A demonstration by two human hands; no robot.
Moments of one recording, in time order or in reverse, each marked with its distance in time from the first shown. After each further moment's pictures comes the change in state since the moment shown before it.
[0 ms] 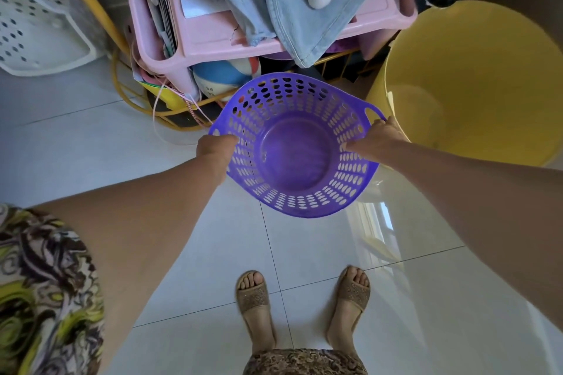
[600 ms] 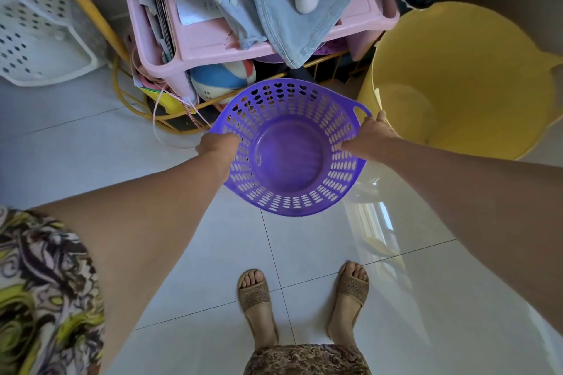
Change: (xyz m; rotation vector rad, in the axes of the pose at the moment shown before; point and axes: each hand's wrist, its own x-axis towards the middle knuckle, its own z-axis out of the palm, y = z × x) left_hand -0.030 0.004 -0.001 0.052 -0.007 0.019; right_hand -0.026 0.007 -0.002 -0.125 0.014 -0.127
